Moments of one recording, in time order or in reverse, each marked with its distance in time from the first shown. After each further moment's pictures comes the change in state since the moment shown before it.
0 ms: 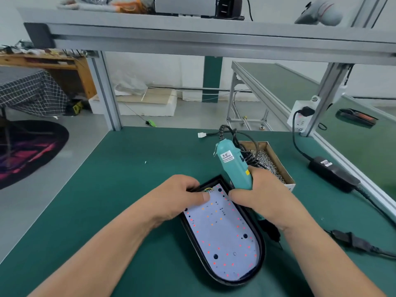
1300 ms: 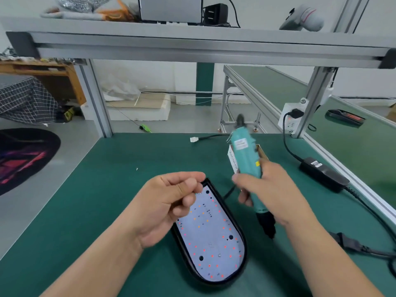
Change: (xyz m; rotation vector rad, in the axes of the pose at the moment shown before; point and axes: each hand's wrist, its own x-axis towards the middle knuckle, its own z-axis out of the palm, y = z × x) left_hand -0.025 0.025 0.009 -0.840 0.058 0.006; right_hand -0.002 -0.001 -0.022 0.334 0.142 0.045
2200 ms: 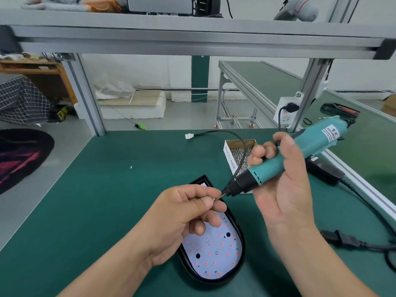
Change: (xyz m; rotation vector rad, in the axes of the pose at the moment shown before) left_hand -0.011 -0.023 0.025 0.101 -0.091 -0.054; right_hand -0.010 -0.014 0.016 1.200 0.214 -0.238
